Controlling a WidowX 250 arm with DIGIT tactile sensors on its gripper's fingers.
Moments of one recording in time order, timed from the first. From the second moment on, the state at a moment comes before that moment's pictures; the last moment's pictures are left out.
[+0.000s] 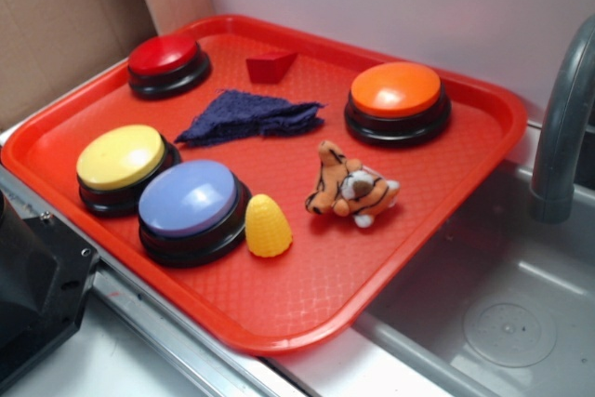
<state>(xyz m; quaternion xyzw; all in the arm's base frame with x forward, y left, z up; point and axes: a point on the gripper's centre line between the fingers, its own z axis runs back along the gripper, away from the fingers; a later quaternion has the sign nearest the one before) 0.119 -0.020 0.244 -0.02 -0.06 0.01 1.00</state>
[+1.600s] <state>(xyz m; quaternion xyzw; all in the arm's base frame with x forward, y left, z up) 0.211 -0.142 0.115 0.11 0.08 -0.55 0.82</state>
